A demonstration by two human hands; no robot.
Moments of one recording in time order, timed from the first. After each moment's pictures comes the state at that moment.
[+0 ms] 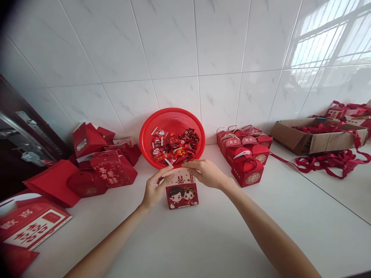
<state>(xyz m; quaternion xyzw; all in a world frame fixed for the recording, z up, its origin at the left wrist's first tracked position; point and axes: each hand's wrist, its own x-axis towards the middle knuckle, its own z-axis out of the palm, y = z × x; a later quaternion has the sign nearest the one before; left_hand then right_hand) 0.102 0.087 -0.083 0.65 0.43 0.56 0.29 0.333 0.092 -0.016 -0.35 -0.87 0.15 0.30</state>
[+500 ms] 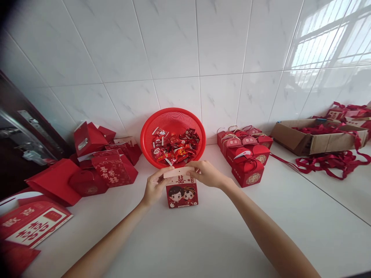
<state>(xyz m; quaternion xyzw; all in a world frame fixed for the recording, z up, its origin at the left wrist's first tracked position) 0.100 0.089 -0.077 0.66 0.40 0.56 0.31 0.331 0.096 -0.024 -0.36 -0.85 0.24 0.30</state>
